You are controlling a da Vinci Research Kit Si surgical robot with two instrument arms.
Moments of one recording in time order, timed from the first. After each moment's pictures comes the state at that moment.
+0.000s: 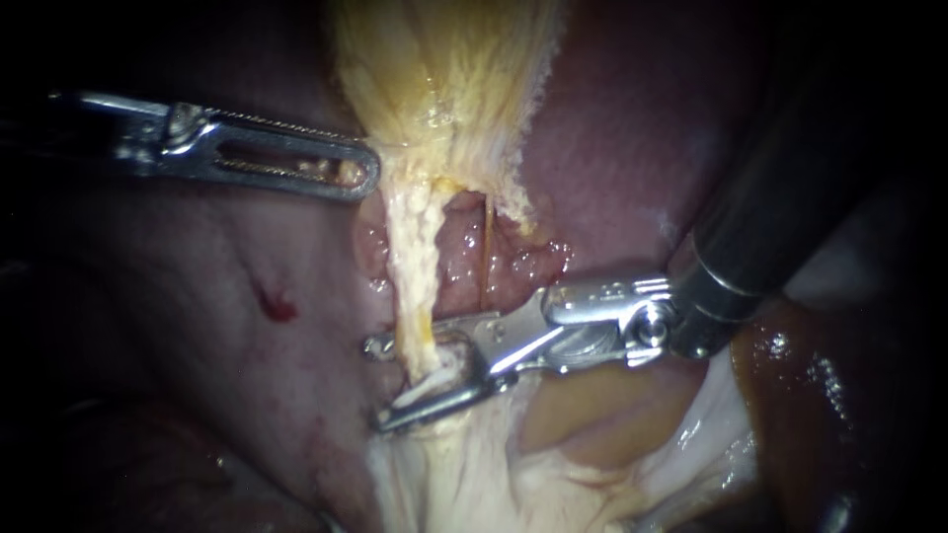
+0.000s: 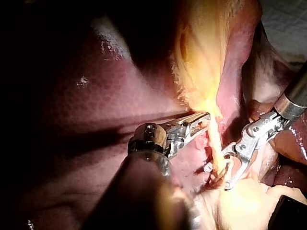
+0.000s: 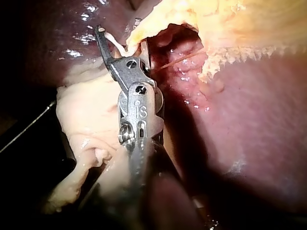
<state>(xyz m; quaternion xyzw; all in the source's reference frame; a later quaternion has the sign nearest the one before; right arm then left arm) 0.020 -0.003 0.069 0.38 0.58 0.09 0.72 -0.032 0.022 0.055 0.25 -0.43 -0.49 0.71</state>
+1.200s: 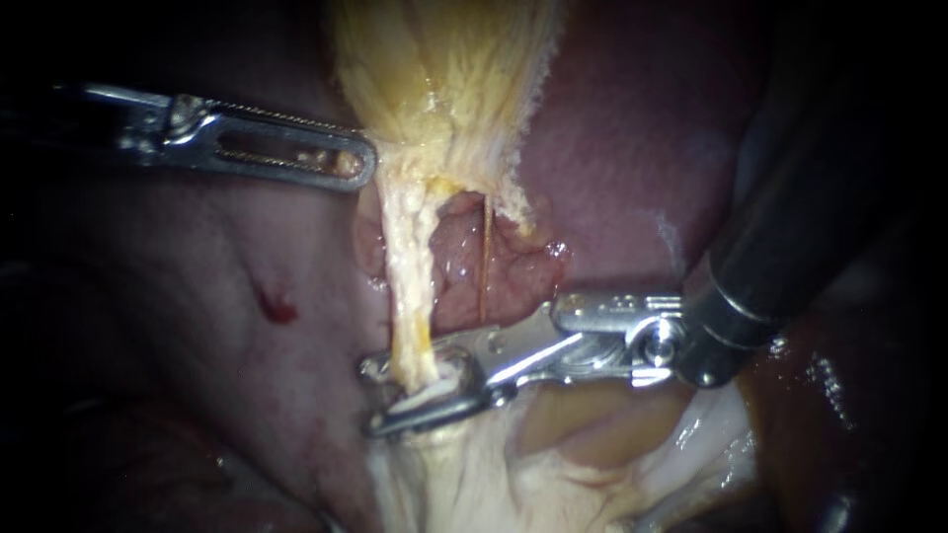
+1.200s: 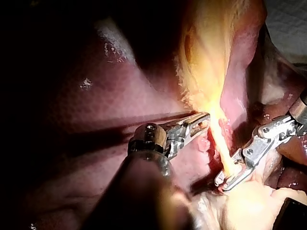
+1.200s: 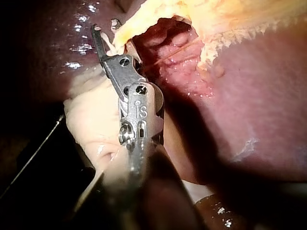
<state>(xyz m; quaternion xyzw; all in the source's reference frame) 0.020 -0.003 0.067 0.42 0.56 0.12 0.70 -0.032 0.023 0.056 0.25 -0.43 -0.49 0.71</state>
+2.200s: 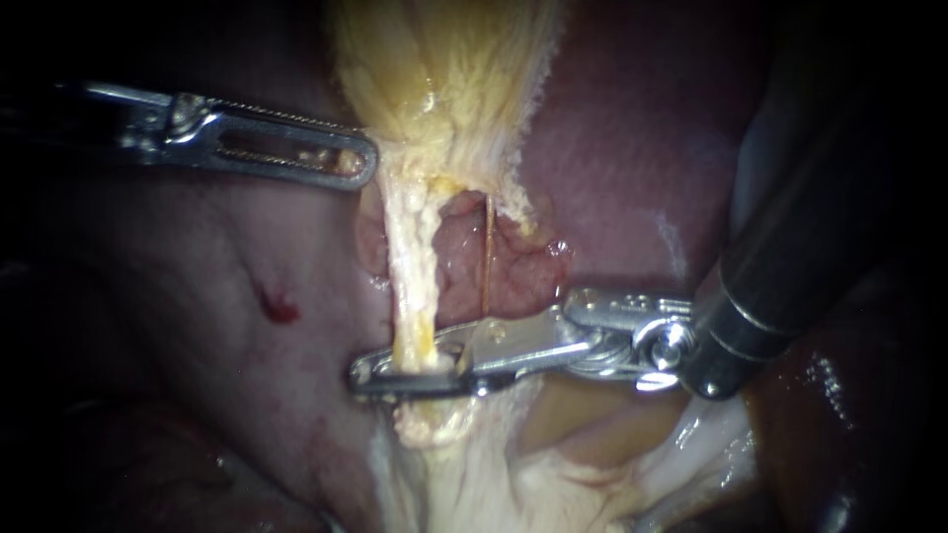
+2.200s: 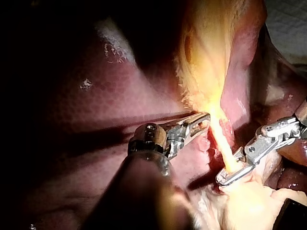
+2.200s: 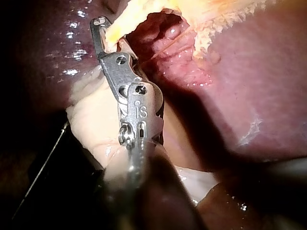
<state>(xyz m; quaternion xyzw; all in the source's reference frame) 0.019 -0.004 0.067 0.44 0.54 0.15 0.70 -0.032 0.023 0.056 0.25 -0.43 -0.49 0.71</state>
